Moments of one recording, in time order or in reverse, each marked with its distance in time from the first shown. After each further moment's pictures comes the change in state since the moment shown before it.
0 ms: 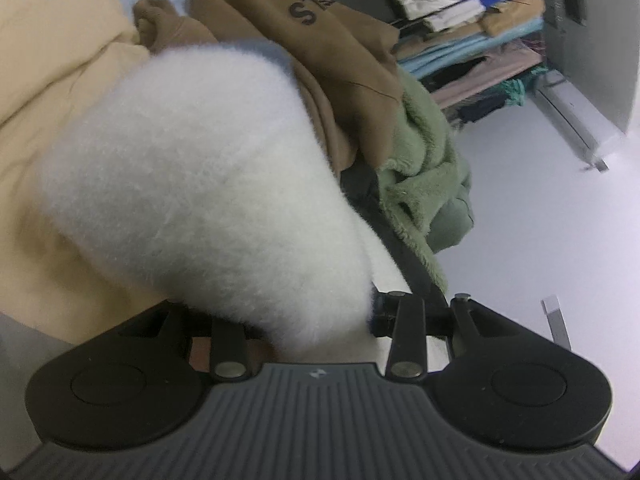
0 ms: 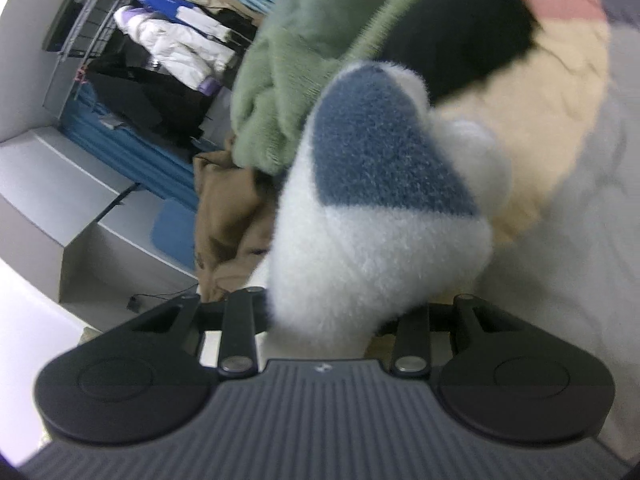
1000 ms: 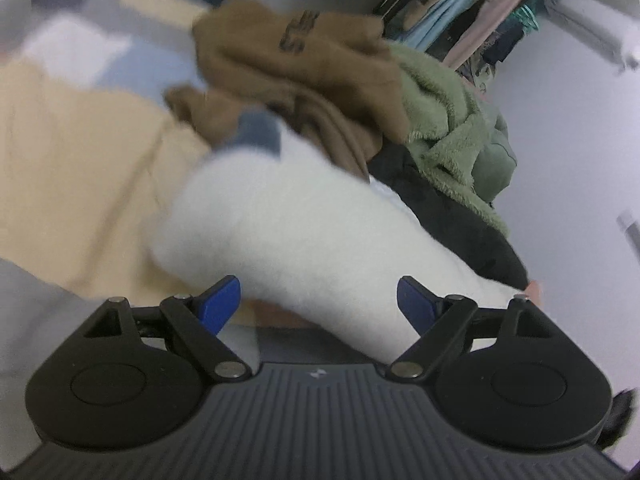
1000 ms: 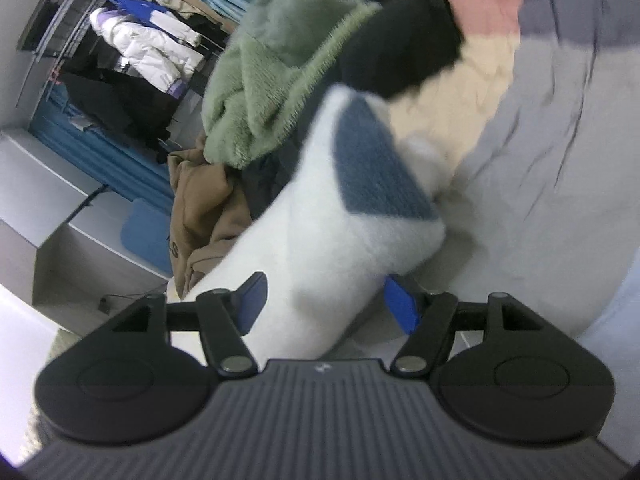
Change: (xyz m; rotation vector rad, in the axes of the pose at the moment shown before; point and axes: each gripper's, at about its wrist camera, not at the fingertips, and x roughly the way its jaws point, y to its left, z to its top) left arm -0.101 -0.076 0.002 0.326 0.021 0.288; right arm -0.077 0.019 -0.023 -0.024 -0.029 -0.128
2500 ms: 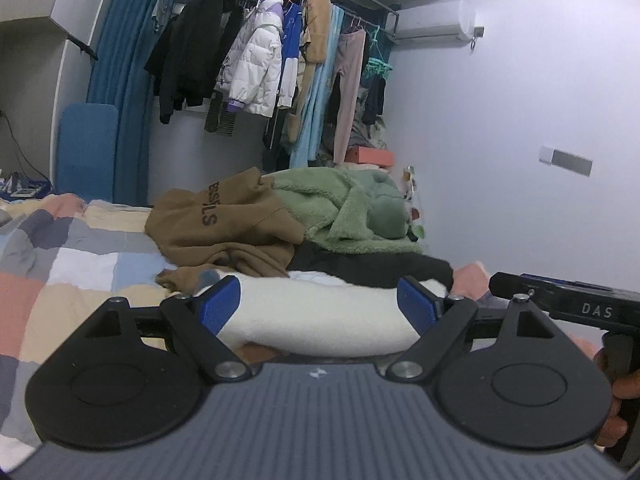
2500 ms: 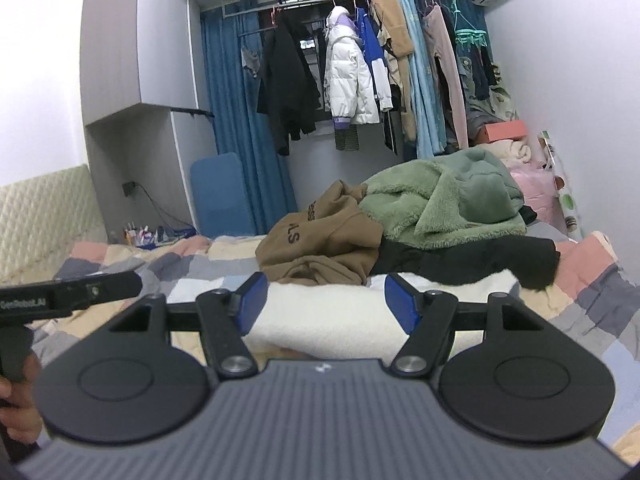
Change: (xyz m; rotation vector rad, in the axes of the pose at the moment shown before) left arm -0.283 -0.084 -0.105 0.487 -0.358 -0.078; right arm -0.192 0.220 -0.144 -0.789 -0.234 0.034
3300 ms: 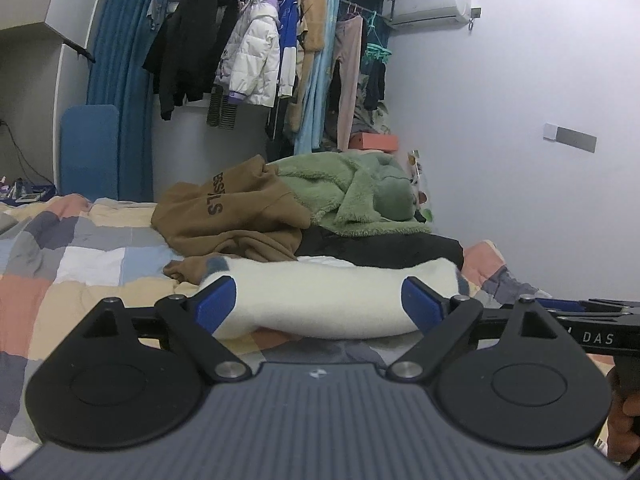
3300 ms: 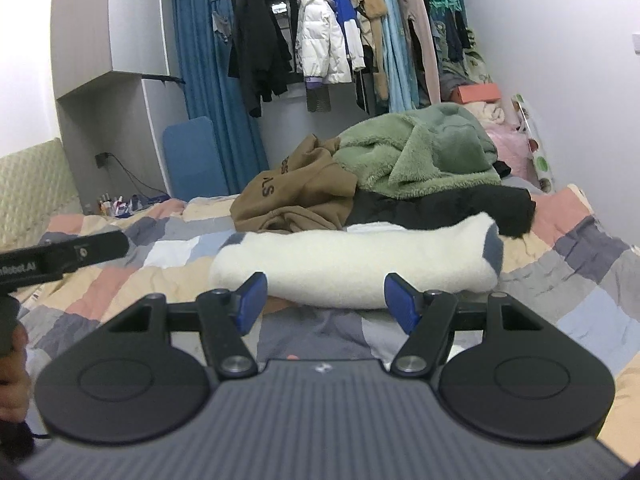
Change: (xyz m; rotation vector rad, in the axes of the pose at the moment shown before) left arm 0.015 0.003 -0.017 0.043 0.035 0.015; right arm 0.001 0.001 -0.037 0.033 0.110 -0.088
